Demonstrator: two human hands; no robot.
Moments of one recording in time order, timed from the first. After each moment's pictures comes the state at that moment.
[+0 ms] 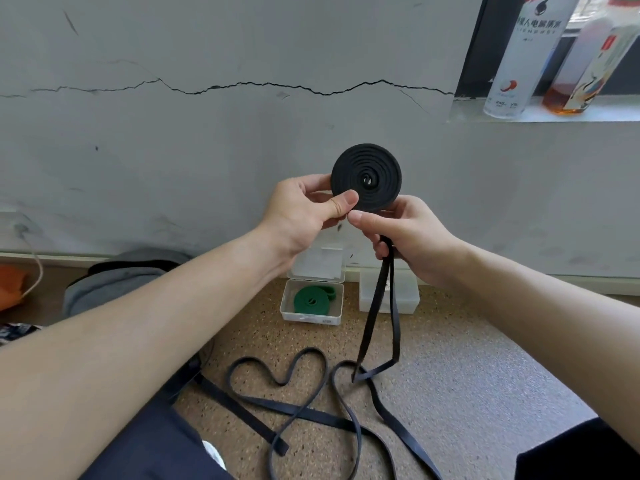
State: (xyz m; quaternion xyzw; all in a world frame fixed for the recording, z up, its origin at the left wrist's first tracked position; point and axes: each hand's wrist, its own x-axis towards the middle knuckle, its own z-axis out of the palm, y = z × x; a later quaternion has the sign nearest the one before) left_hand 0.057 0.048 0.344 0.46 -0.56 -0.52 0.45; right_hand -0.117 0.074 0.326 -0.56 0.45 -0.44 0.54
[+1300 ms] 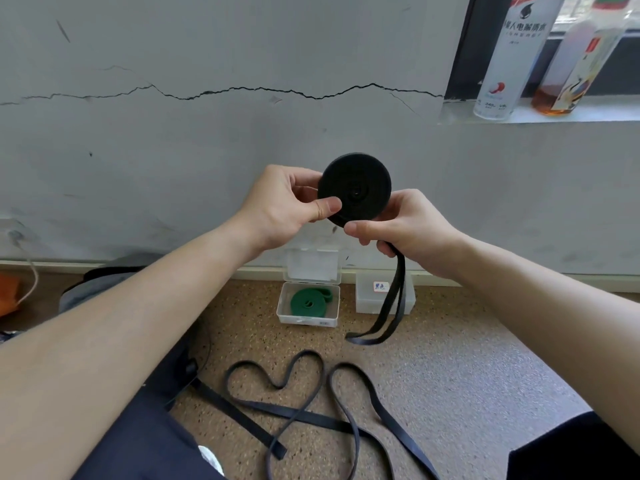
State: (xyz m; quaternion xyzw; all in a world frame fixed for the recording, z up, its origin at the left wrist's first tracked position) left_hand 0.075 0.041 0.360 0.44 -0.73 -0.37 0.37; right_hand -0.133 0.071 0.334 -0.63 0.48 -0.39 0.48
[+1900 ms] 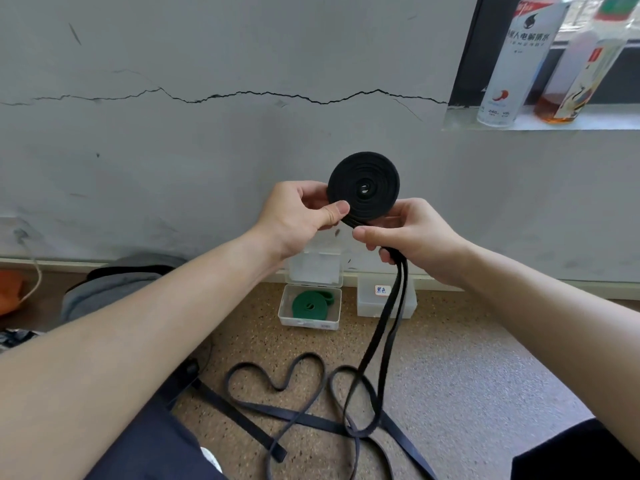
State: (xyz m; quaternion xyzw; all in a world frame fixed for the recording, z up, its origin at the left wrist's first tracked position) left_hand 0.063 0.046 0.348 0.47 -0.63 -0.46 0.42; right_hand -0.133 0.074 0.331 -0.61 0.48 -0.39 0.49
